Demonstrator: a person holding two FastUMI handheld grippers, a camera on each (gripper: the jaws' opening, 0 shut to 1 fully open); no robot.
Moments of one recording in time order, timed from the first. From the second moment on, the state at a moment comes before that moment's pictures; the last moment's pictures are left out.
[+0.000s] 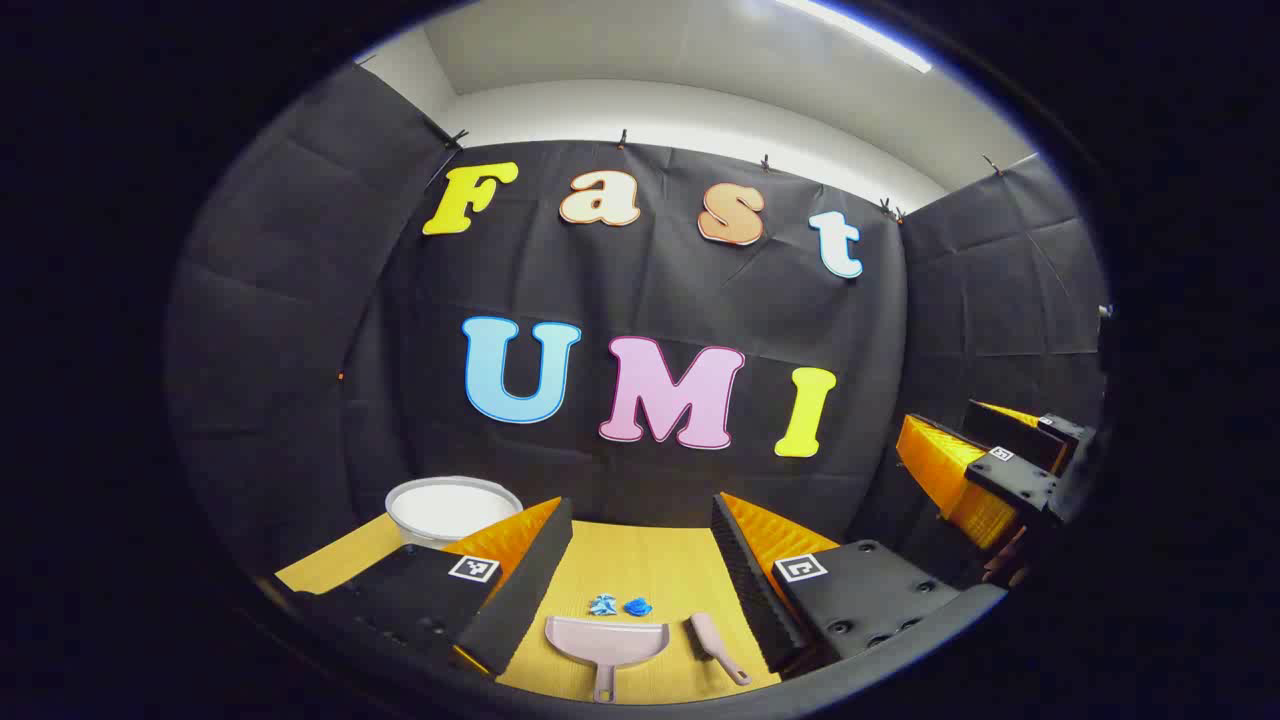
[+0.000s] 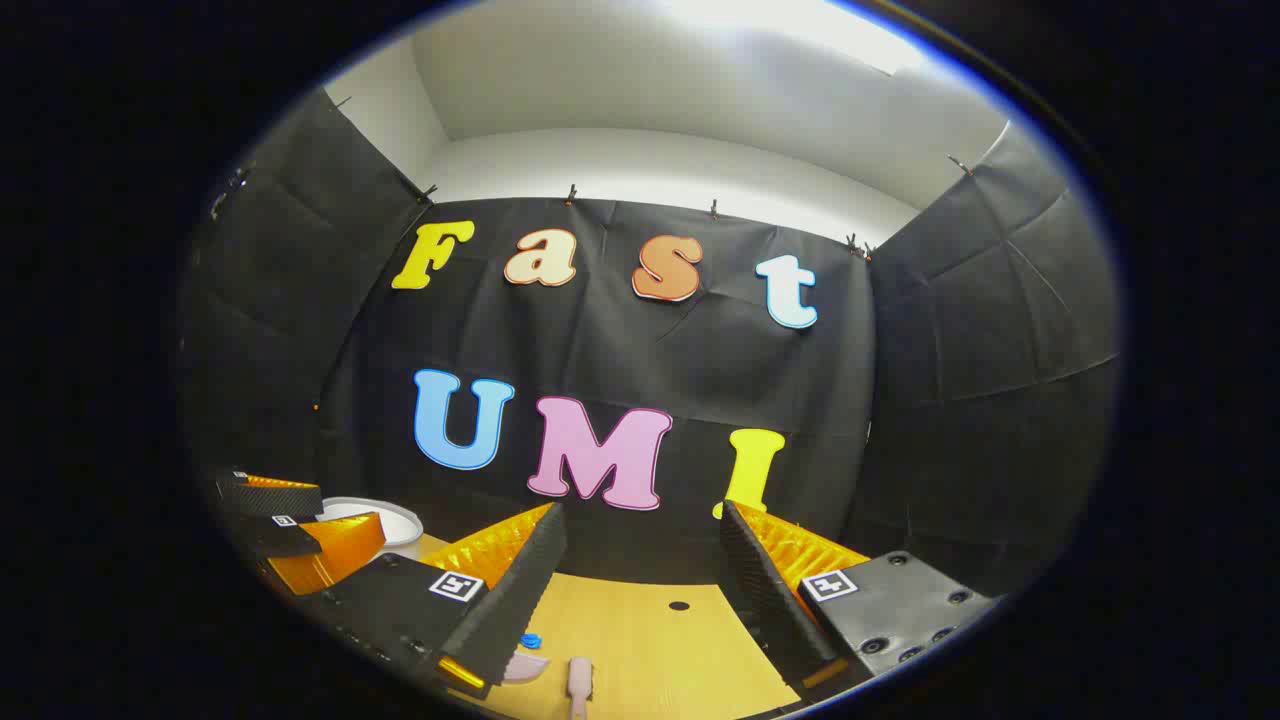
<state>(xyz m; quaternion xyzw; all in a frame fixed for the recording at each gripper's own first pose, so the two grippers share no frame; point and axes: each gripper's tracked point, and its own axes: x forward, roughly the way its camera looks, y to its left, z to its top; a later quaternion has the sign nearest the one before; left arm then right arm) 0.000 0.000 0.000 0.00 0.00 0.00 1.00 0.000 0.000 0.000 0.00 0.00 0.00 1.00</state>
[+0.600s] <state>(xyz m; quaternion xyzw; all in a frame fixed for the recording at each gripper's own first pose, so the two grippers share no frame) 0.015 0.009 -0.025 0.02 0.04 -0.01 1.00 0.011 0.023 -0.022 0.01 0.03 0.02 1.00</state>
